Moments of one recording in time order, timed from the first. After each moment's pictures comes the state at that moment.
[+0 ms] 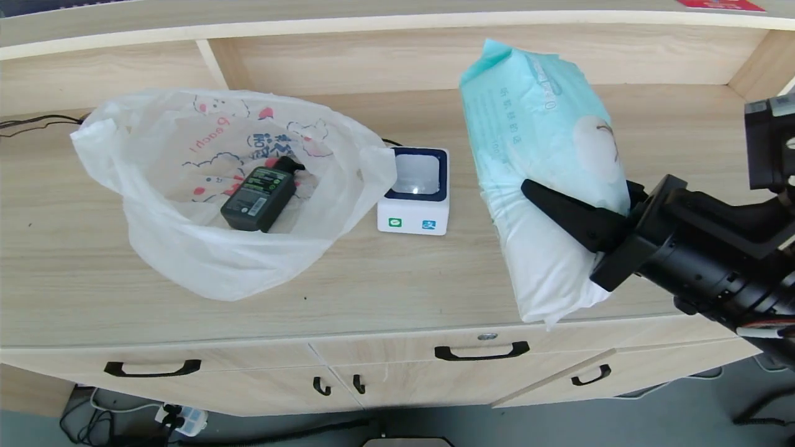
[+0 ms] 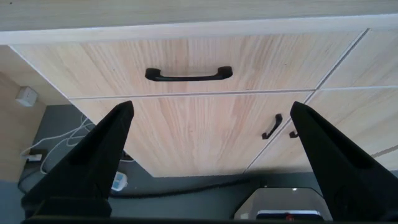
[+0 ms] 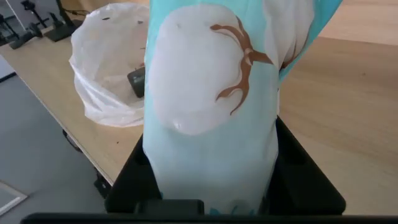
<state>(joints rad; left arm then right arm) 0.00 0.00 0.00 -0.02 0.00 0.08 0.60 1.46 -0.58 -1.17 0.20 -0.06</state>
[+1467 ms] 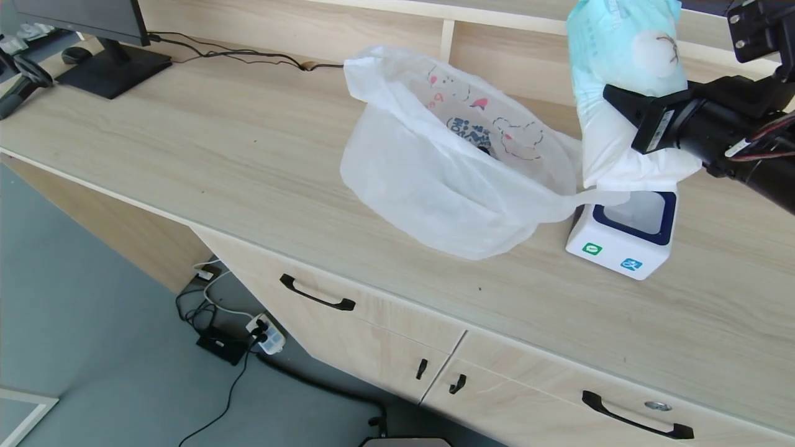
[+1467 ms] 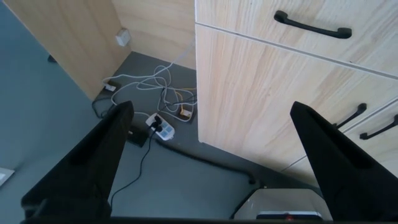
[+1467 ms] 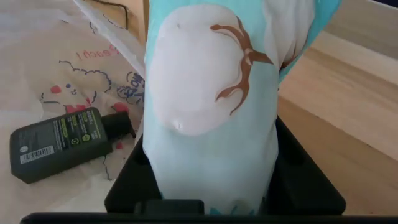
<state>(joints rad) 0.00 0.00 0.00 -0.03 0.00 0.08 0.23 1.56 -1.05 -0.77 0.06 -0.24</state>
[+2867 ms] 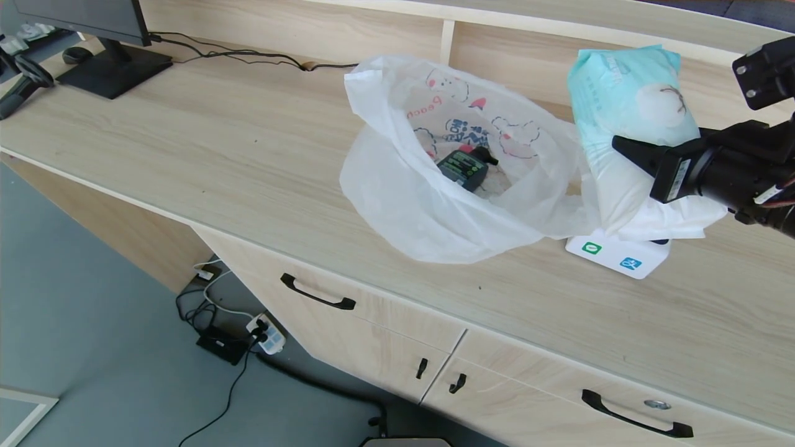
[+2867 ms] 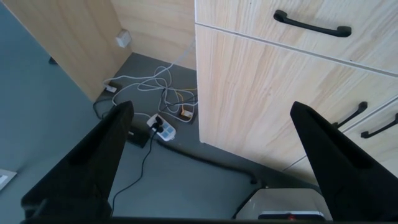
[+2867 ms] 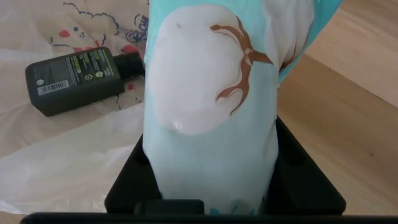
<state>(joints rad) 0.00 0.00 0.00 -0.03 -0.01 0.09 0.24 1.45 -0.90 -0.65 0.04 -0.26</state>
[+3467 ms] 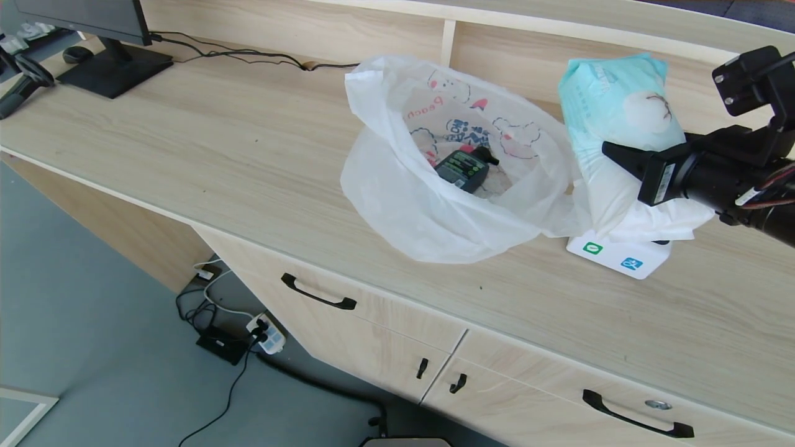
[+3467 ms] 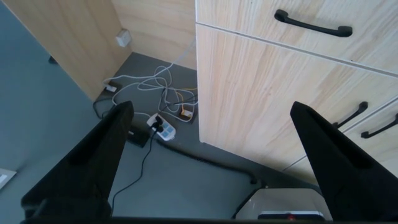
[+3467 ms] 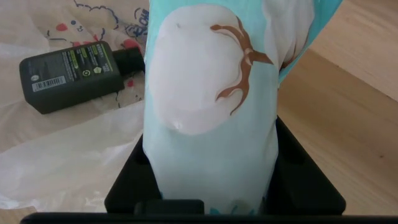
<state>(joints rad) 0.00 0.00 0.00 -0.03 -0.01 0.09 0.23 1.48 -0.91 -0.66 0.04 -0.26</state>
